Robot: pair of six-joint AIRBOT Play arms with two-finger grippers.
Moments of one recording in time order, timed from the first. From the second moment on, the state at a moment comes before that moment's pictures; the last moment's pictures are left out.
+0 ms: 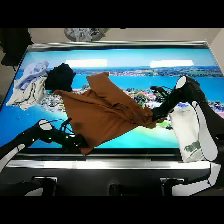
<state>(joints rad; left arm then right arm) -0.20 -1.28 0.61 0.85 -1.14 -1.53 -0.05 -1.69 1.46 -1.23 1.60 1.03</state>
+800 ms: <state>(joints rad) 0.03 -0.91 1.68 1.05 -0.96 -1.54 -0.04 -1.07 1.80 -1.39 1.06 1.10</state>
